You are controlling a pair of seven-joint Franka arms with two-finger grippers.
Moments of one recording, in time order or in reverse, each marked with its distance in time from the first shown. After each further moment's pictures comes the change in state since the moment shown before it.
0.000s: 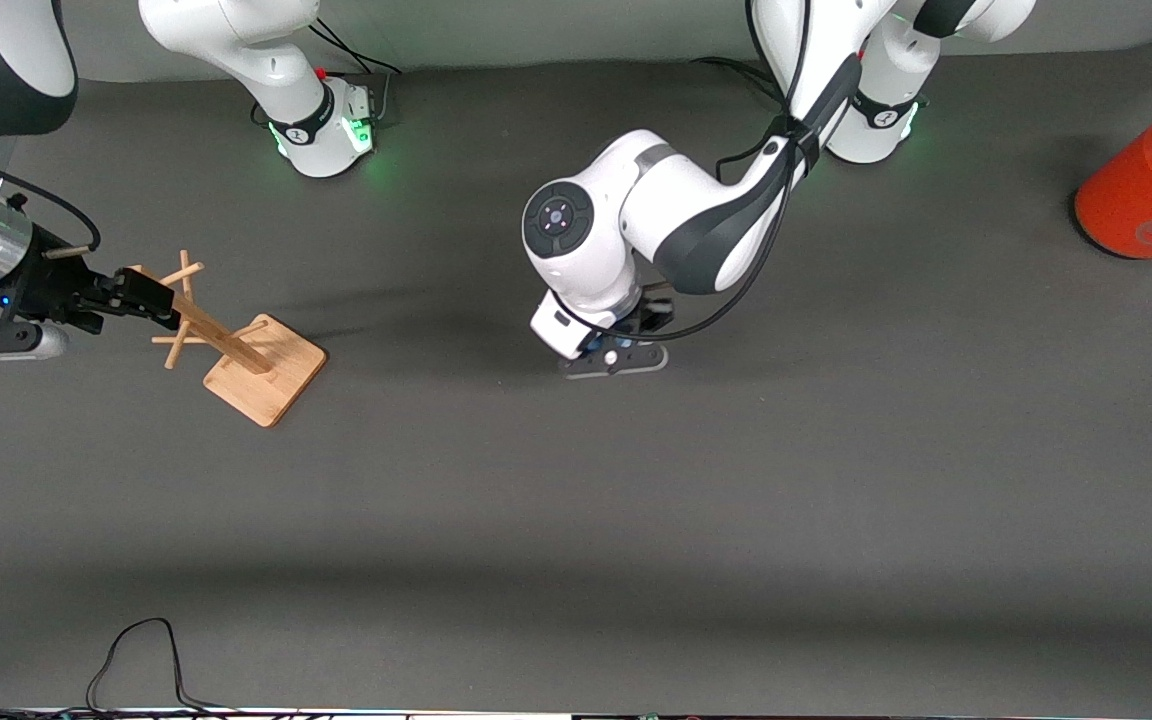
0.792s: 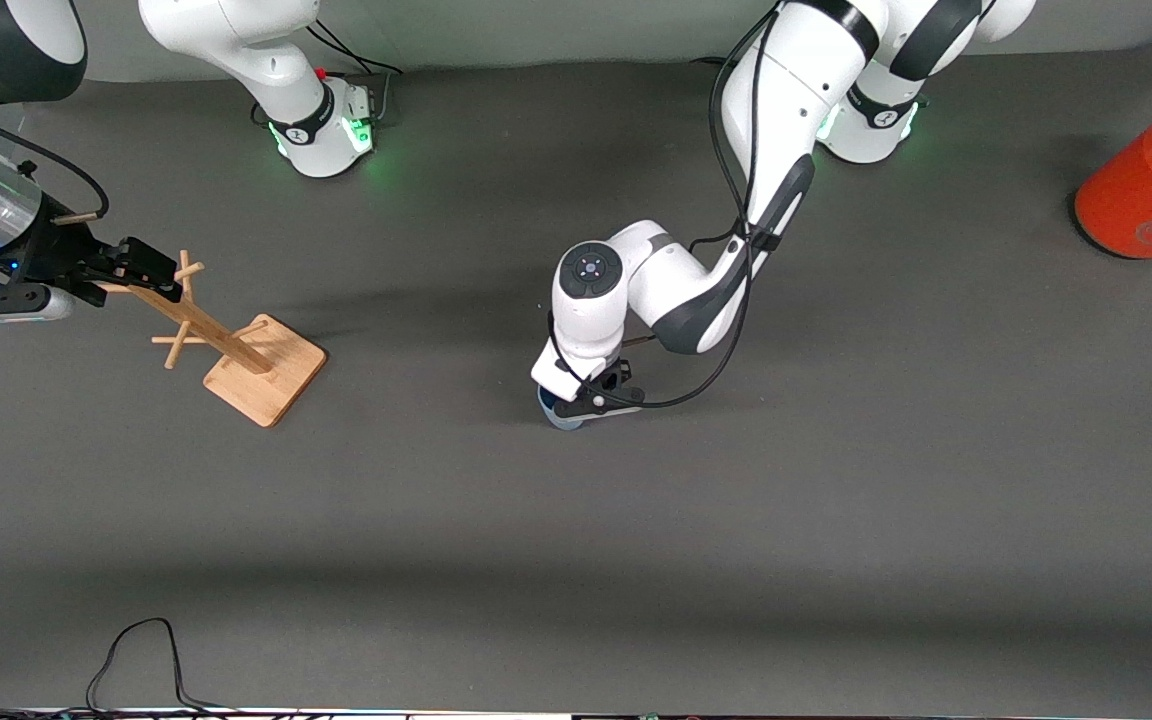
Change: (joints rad) left arm 0.006 0.121 0.009 -0.181 0.004 0.496 -0.135; right arm 0.000 -0.109 0.000 -0.160 -0.020 0.055 0.000
